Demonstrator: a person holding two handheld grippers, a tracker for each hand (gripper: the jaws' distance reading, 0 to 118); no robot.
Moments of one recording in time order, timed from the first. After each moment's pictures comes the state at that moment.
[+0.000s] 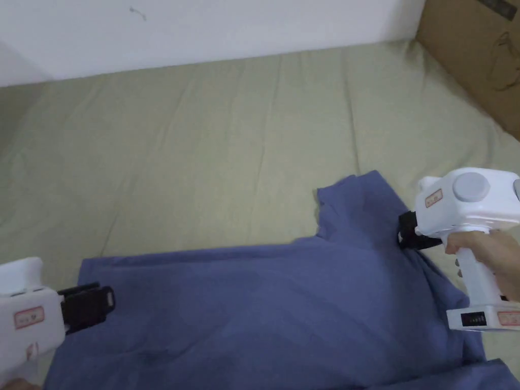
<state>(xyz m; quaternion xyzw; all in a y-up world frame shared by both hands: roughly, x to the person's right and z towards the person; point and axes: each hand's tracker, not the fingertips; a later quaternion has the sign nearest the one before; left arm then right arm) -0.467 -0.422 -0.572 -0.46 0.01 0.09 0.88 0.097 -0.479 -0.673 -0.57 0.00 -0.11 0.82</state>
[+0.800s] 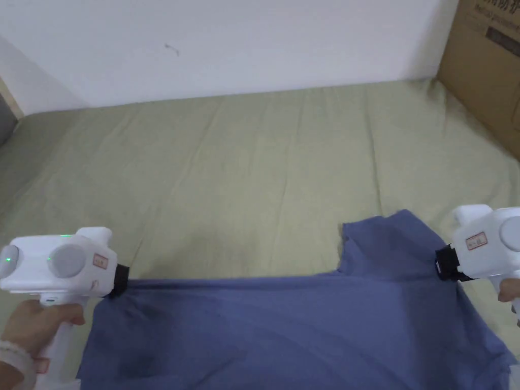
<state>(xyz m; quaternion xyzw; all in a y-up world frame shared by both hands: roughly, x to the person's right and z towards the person) -0.477 -0.434 -0.674 -0.52 -0.02 -0.01 0.86 0.089 -0.421 -0.633 -0.52 0.02 -0.02 0.85</state>
